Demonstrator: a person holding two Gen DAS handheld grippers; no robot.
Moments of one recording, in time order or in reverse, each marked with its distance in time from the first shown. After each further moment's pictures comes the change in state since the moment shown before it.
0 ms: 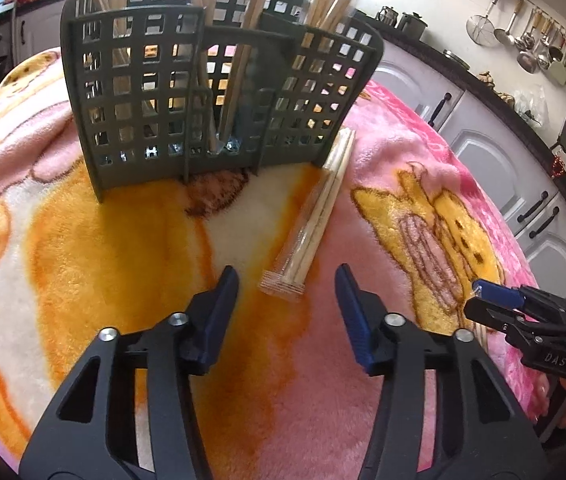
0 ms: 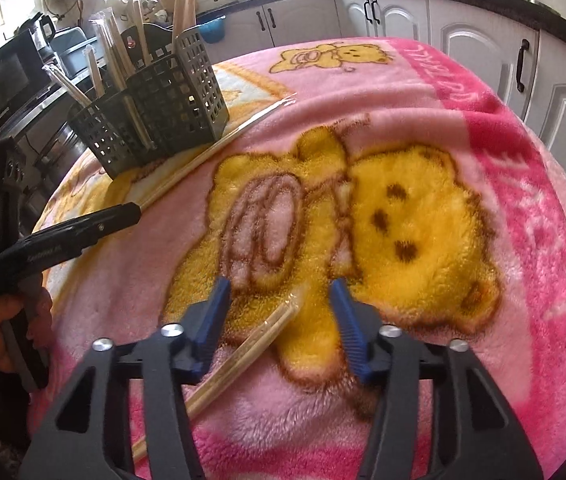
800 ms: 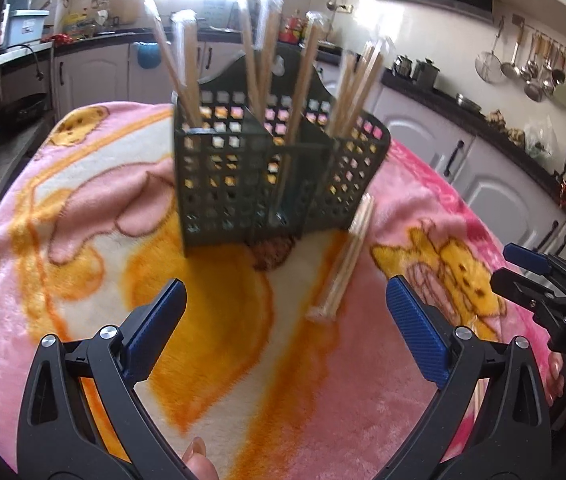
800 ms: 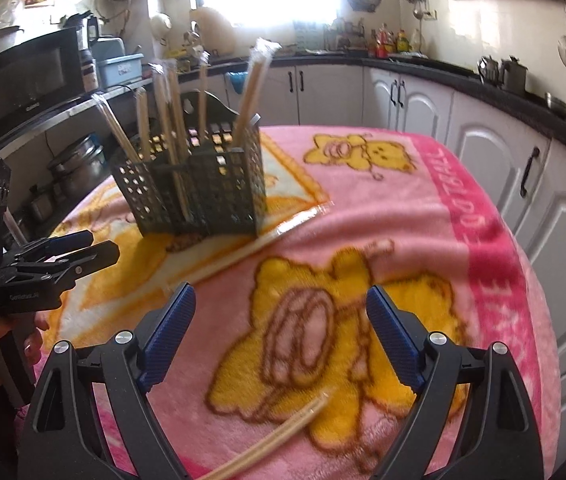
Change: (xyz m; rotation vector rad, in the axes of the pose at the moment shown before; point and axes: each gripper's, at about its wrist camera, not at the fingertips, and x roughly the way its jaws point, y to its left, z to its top) left arm -0.067 0.006 0.004 0.013 -0.192 0.105; right arm -0.036 0.043 0.039 -0.170 -0.212 -0.047
